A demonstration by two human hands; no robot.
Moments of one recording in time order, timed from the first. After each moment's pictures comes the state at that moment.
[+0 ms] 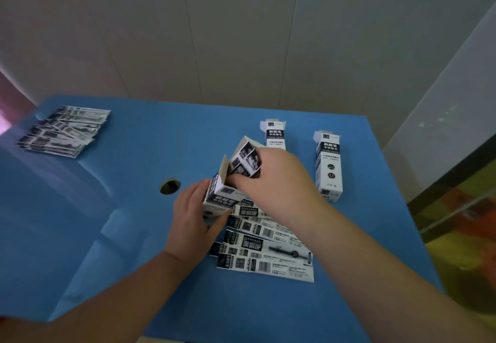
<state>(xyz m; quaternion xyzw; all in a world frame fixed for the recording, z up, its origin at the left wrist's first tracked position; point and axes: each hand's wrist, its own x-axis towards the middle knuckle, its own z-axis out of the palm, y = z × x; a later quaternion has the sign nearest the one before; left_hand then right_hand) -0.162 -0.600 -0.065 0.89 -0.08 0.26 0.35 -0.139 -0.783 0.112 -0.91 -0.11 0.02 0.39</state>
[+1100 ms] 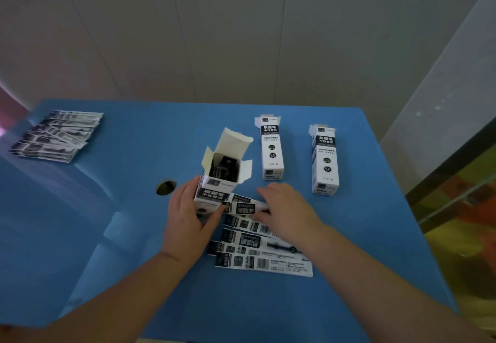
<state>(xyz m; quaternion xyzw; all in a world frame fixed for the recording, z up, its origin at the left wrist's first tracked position) -0.162 -0.602 -0.062 0.89 -0.01 0.20 0.41 -0.121 -0.826 -0.005 -0.96 -0.18 0.11 0.17</state>
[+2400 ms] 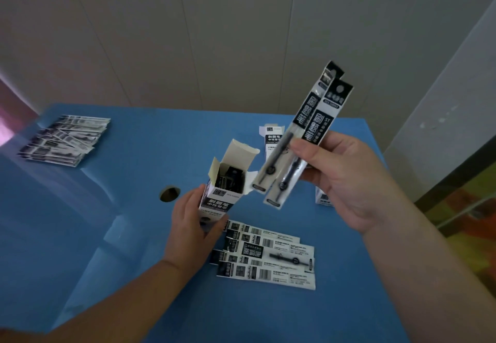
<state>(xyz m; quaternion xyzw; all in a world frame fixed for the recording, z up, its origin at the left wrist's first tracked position) -0.163 -0.600 -0.060 0.88 -0.04 0.20 0.44 -0.135 -0.854 0.128 -0.62 -0.06 0.06 0.78</state>
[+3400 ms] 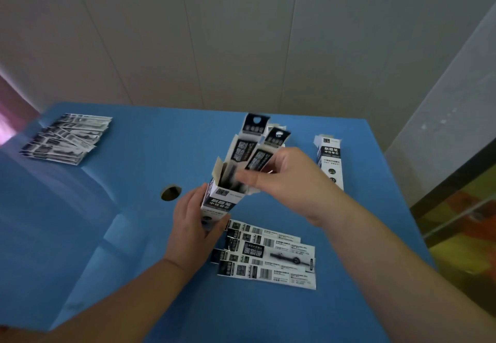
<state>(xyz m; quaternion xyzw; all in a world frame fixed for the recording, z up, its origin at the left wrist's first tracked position) -0.164 -0.600 -0.061 0.89 -0.03 0.19 0.41 -0.125 -0.810 0.113 -0.79 -0.12 0.15 0.58</state>
